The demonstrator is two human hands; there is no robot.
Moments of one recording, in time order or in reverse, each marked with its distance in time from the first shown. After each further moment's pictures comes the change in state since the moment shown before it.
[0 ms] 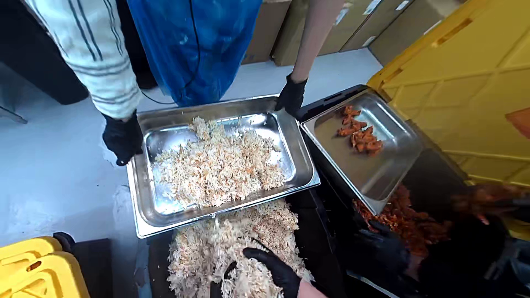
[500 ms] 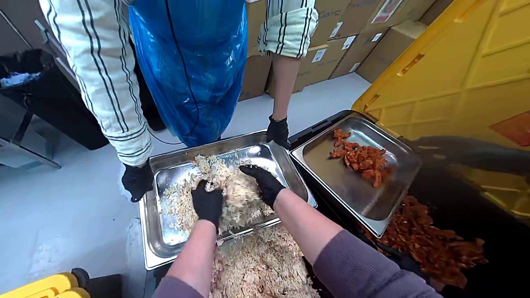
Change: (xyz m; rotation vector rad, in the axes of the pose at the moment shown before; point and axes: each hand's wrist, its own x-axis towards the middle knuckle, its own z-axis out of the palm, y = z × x) left_hand 0.118 0.191 0.137 0.933 0.255 0.682; right_hand 0.088 -0.205 -0.013 -0.122 0.150 -0.394
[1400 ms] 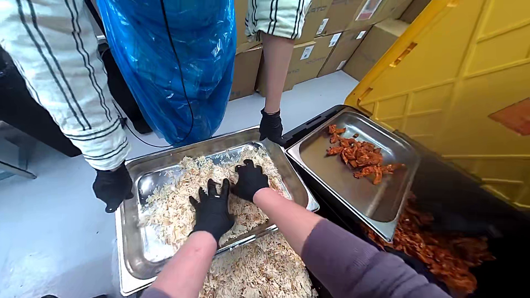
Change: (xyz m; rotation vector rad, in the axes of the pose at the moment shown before) left_hand 0.008 0.001 0.033 0.910 -0.377 0.379; right_hand 0.052 0.009 0.010 -1.172 0.089 -0.149
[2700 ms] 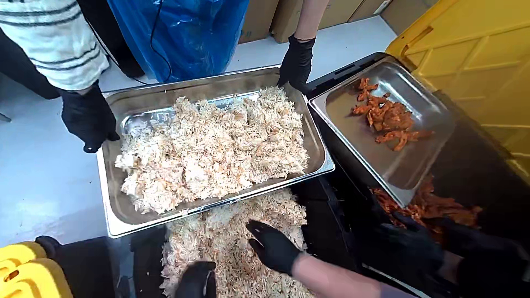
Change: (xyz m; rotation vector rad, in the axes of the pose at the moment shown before) left_hand -0.205 -0.075 0.139 -0.528 0.004 0.007; right_hand -0.158 0.098 0.152 0.068 -0.449 -0.307
